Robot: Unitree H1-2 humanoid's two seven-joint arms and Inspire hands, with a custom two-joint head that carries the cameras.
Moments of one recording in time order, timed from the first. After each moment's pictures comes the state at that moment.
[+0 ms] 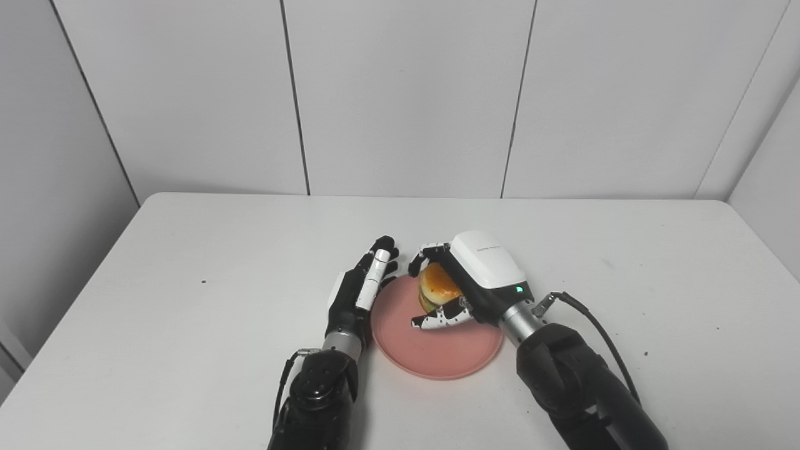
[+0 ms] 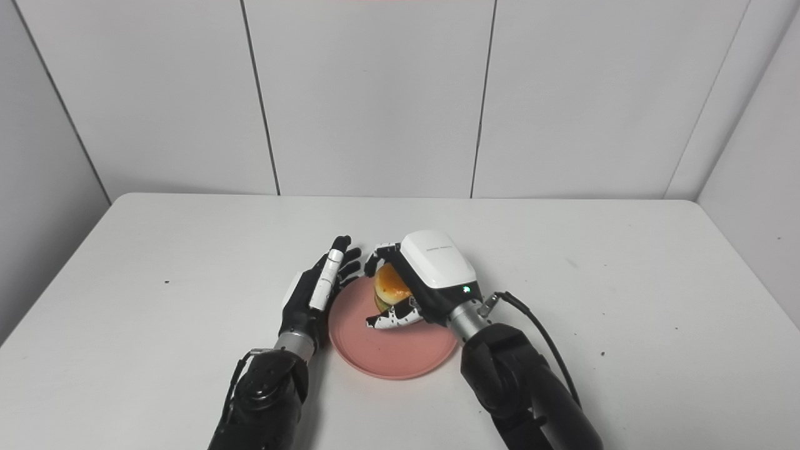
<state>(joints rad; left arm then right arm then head) -0.40 -0.15 -0.02 0.27 -0.06 0.21 0.04 -0.52 -0.20 0.42 0.10 -0.82 0.01 0.10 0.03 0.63</state>
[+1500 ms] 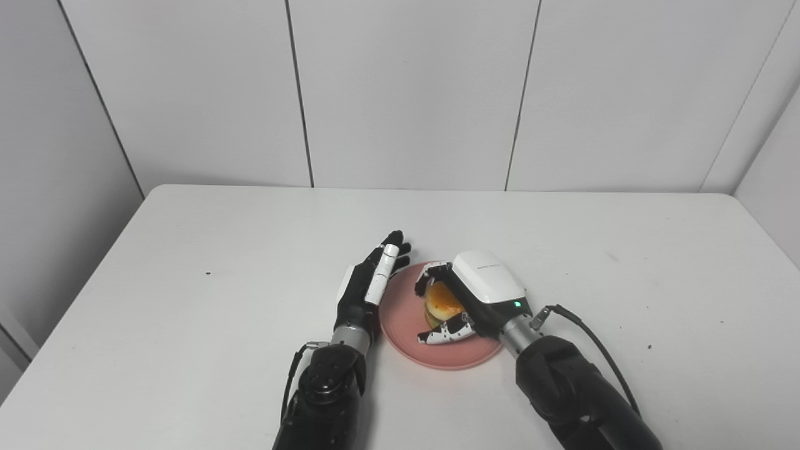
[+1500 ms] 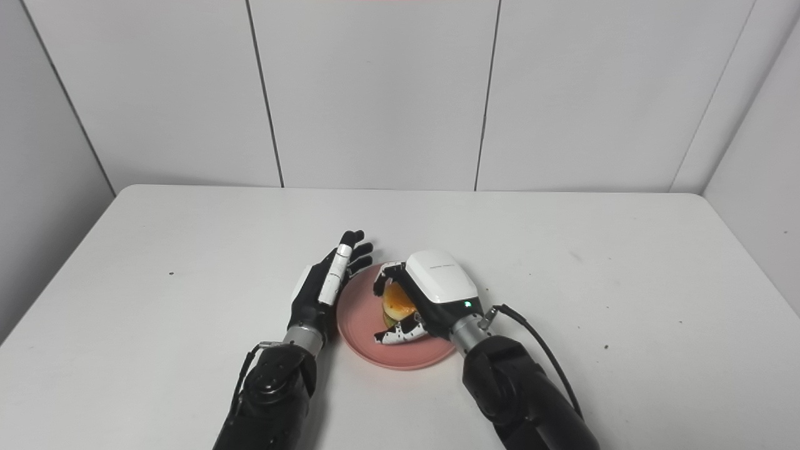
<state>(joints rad) -0.40 -0.15 -0.04 0.29 -0.06 0.19 0.04 -0.51 -0.20 0.46 0.25 -0.82 -0.03 0.02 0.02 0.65</state>
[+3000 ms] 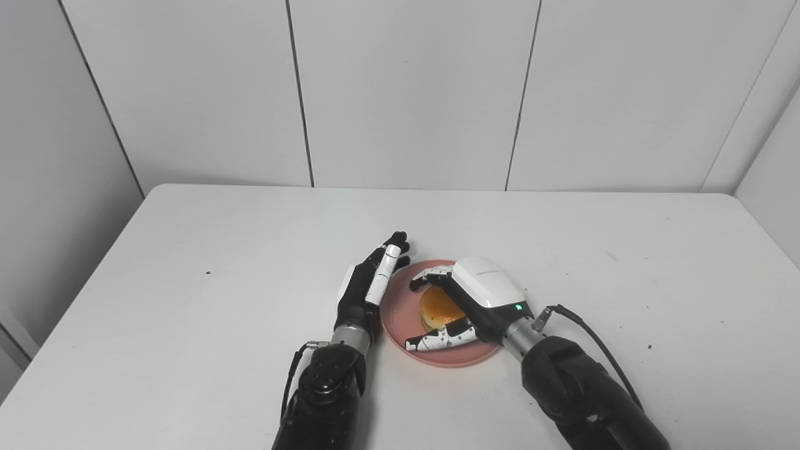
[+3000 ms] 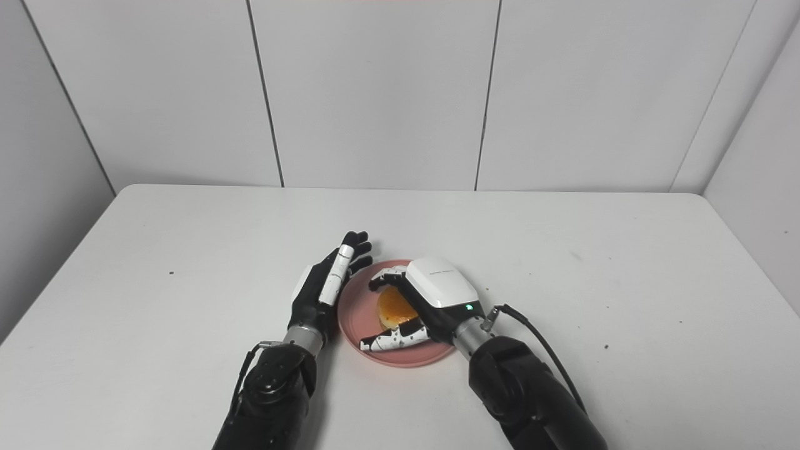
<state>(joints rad) -0.40 -0.14 -0.05 0.29 -0.06 0.19 0.04 -0.50 -0.23 0.45 0.22 -0.78 -0.04 0.12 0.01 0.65</state>
